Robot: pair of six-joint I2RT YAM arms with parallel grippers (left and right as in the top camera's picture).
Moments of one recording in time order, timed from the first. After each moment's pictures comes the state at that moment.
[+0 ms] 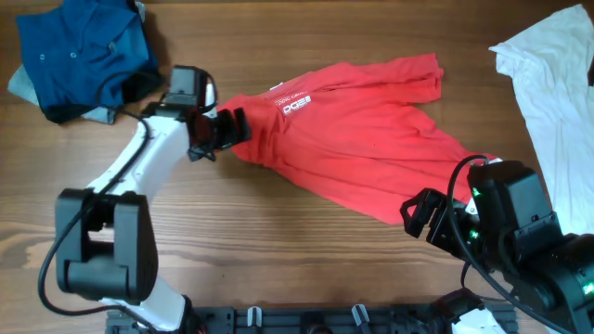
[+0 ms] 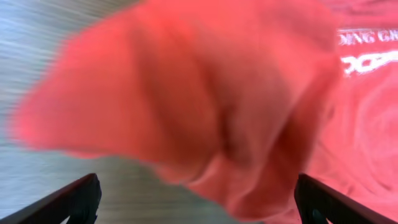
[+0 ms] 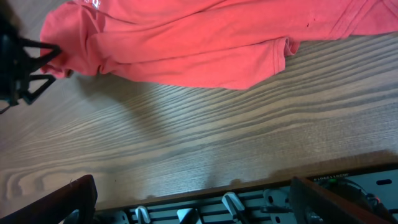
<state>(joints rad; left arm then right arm) -0.15 1.78 1.14 -0.59 0.22 -0.45 0.40 0.90 1.30 -1.50 -0.05 0.82</state>
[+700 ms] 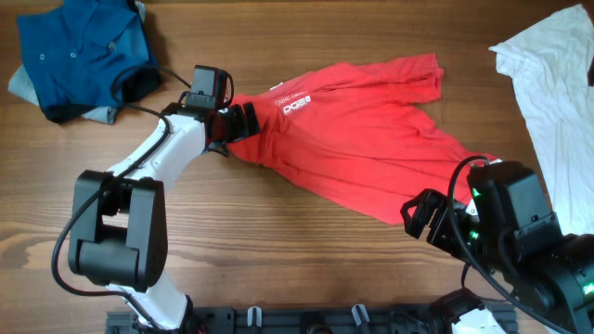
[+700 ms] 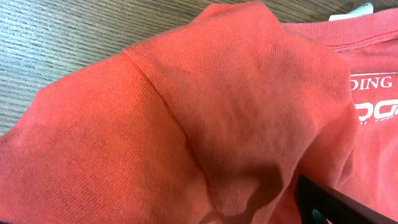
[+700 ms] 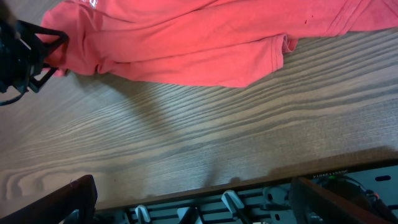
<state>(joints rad) -0.20 1.85 1.14 -0.45 0.09 -0.50 0.40 0.90 1.30 -1.51 -0.05 0.83</state>
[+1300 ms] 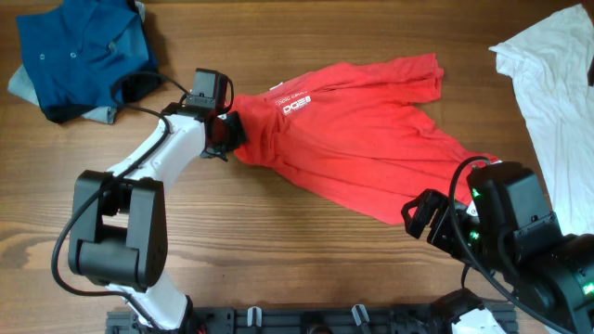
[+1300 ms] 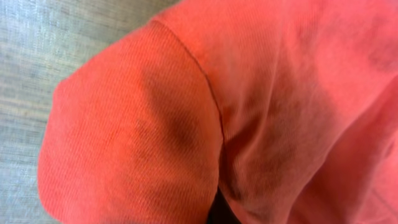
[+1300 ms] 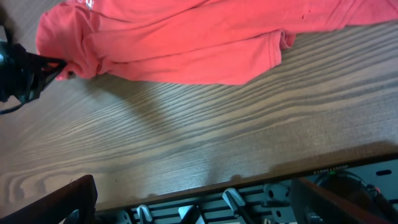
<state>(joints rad) -0.20 1.85 1.14 -0.55 0.09 -0.52 0.40 0.90 1.30 -1.52 -0.05 0.85</state>
